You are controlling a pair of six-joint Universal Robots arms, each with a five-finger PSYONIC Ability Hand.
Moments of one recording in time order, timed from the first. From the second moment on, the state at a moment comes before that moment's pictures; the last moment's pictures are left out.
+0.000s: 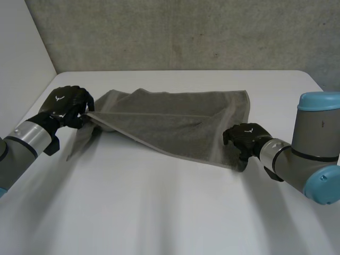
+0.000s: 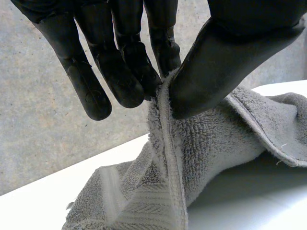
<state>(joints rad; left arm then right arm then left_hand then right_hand) 4.69 -1.94 -1.72 3.64 -1.00 3.15 1.89 -0.97 1.41 0.07 1.33 2.79 1.26 1.34 1.33 1.36 1.08 0.49 0.51 0.49 0.49 0.29</state>
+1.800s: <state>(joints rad) 4.69 -1.94 -1.73 3.64 -1.00 3.15 1.89 -0.86 1.38 -0.05 1.33 2.73 1.26 1.34 1.33 1.36 1.08 0.91 0.91 0.90 0.90 0.70</state>
